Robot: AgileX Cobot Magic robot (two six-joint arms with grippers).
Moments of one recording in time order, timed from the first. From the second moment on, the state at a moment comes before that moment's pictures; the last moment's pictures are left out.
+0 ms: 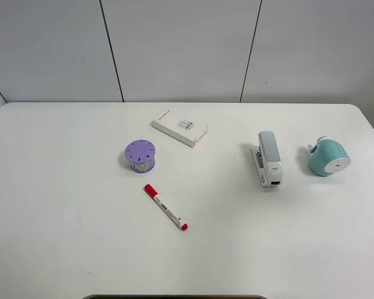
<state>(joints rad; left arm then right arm) -0.01 -0.01 -0.51 0.05 1.06 -0.07 -0.15 1.07 -1.02 -0.09 1.10 0.00</state>
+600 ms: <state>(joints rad) -0.01 -0.01 -0.51 0.05 1.06 -0.07 -0.20 1.45 -1.18 -0.02 0.97 -0.14</state>
